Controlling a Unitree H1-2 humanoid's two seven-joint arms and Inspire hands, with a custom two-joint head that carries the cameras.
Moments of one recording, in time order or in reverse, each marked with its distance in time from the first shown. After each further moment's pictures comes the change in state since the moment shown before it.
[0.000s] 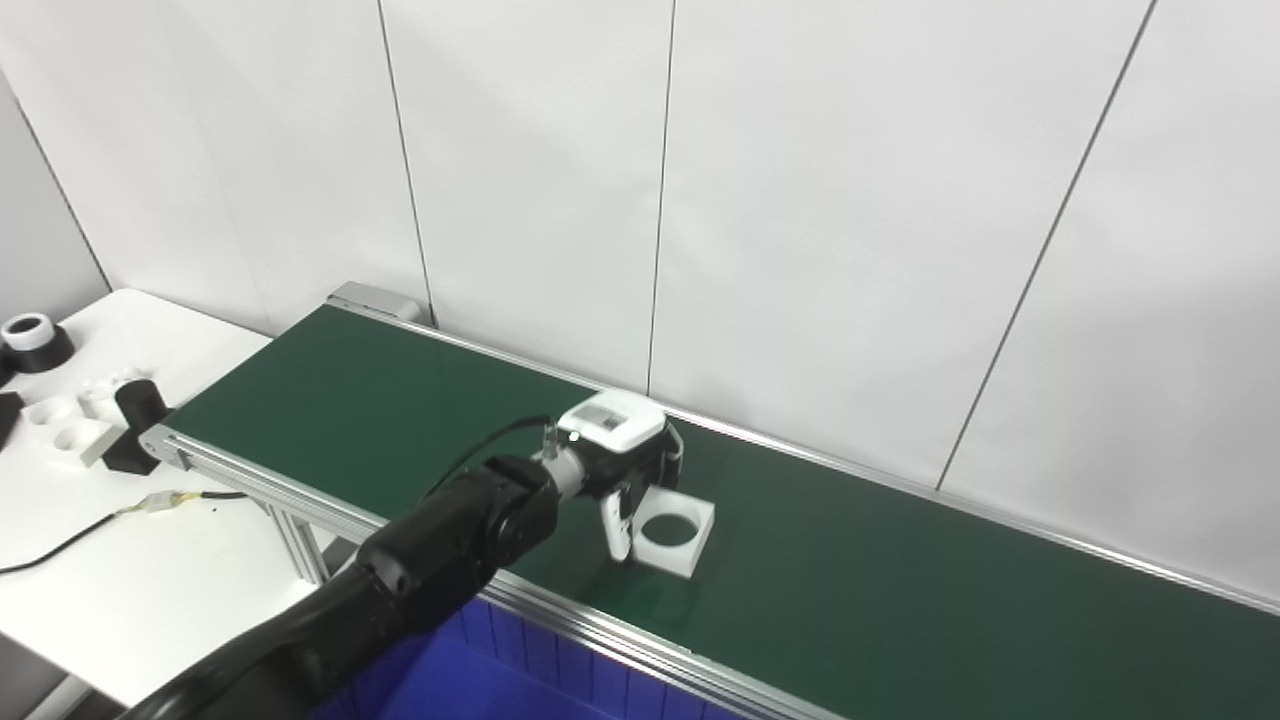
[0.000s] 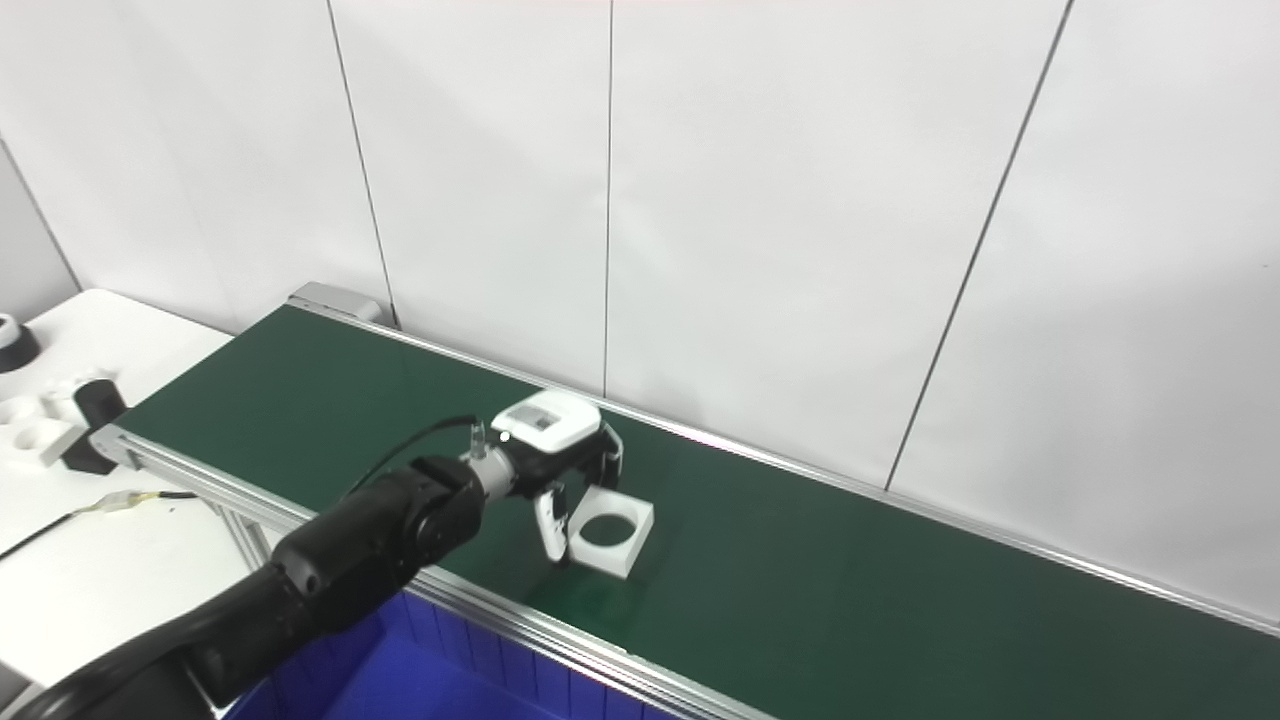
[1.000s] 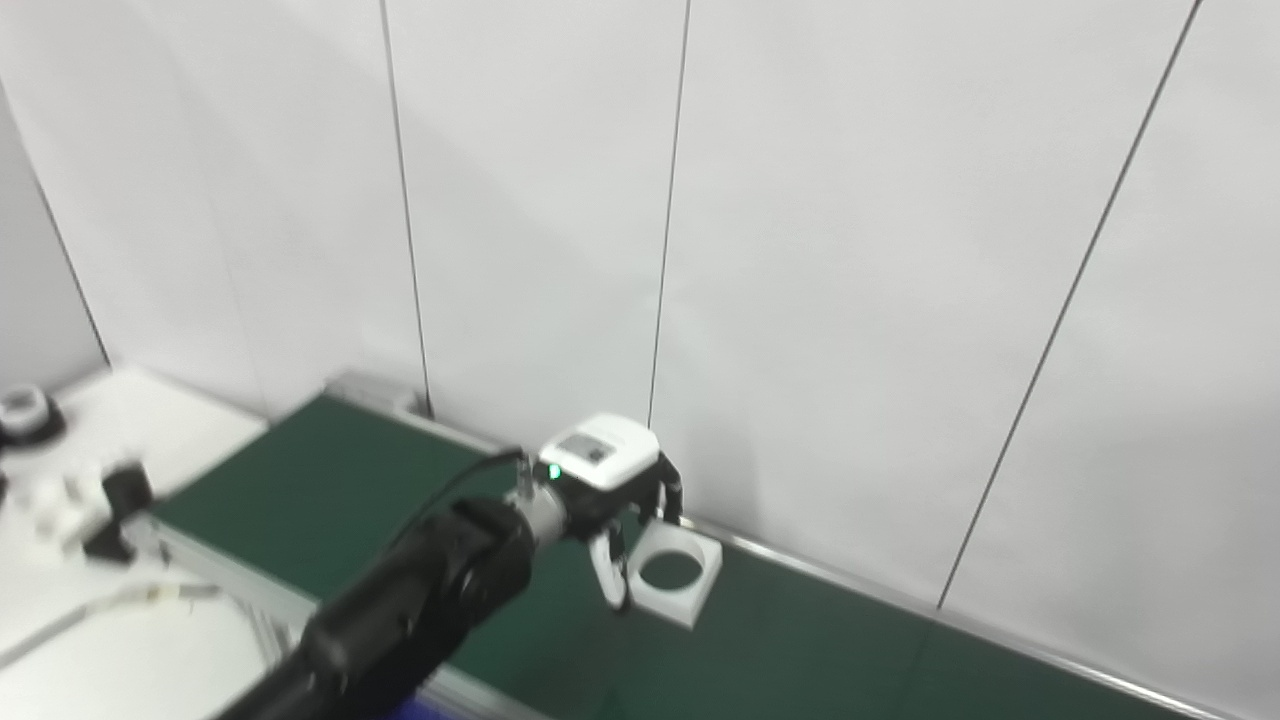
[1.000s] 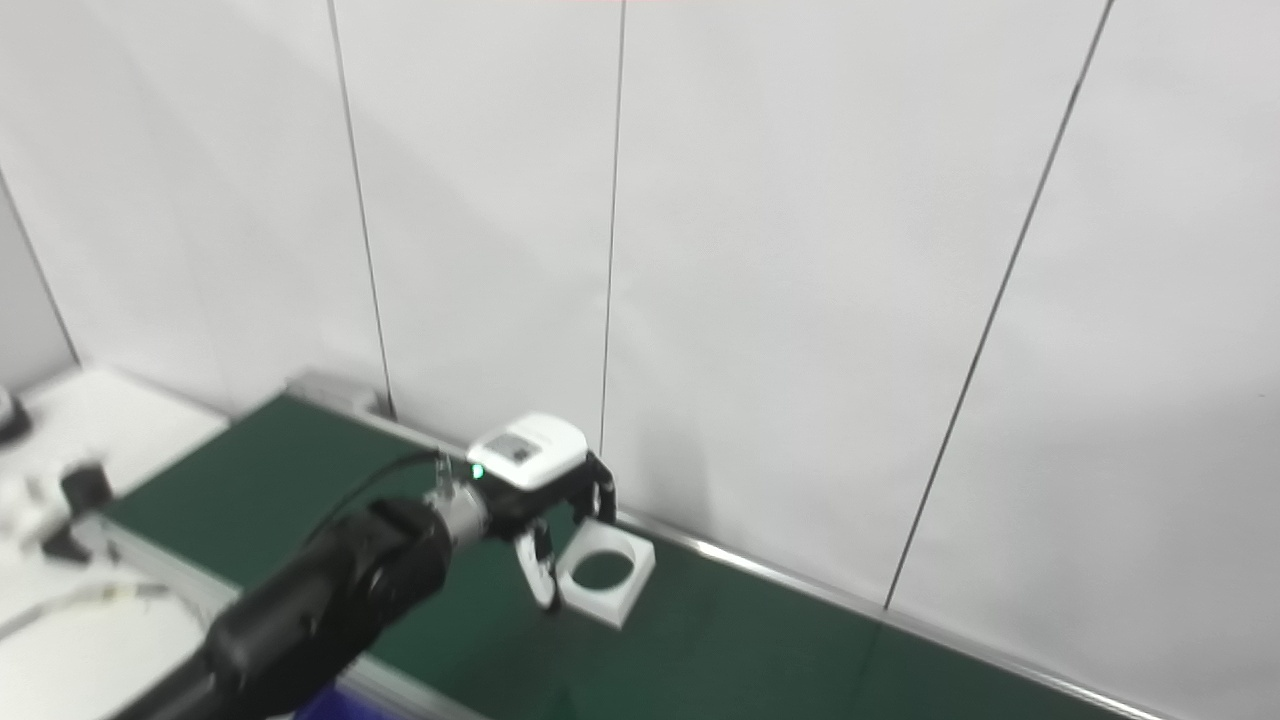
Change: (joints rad) left arm 0.068 -0.007 0.093 -0.303 0.018 0.052 -0.131; right arm 0.000 -0.022 -0.010 0.013 0.003 -0.010 0.001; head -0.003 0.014
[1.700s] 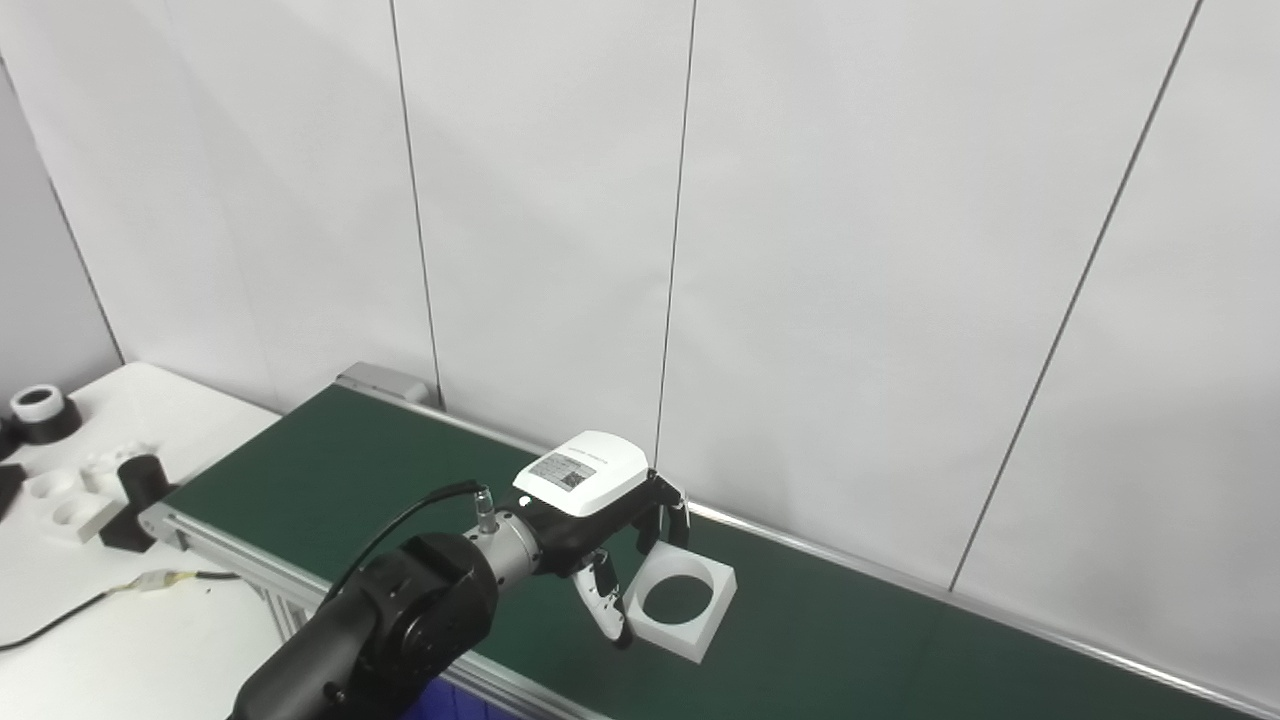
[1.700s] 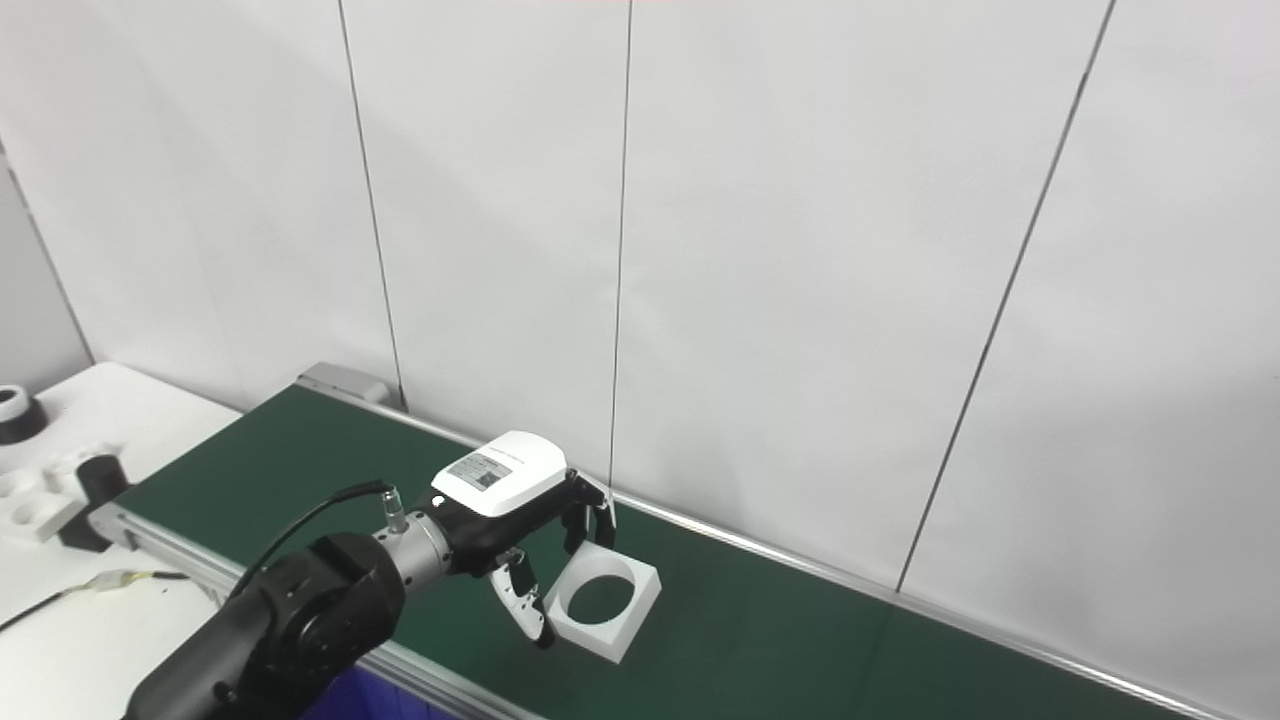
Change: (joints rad) left arm 0.156 -0.016 0.083 -0.303 -0.035 0.047 -0.111; right arm 0.004 -0.006 -0.005 -0.022 0.019 0.000 0.002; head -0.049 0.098
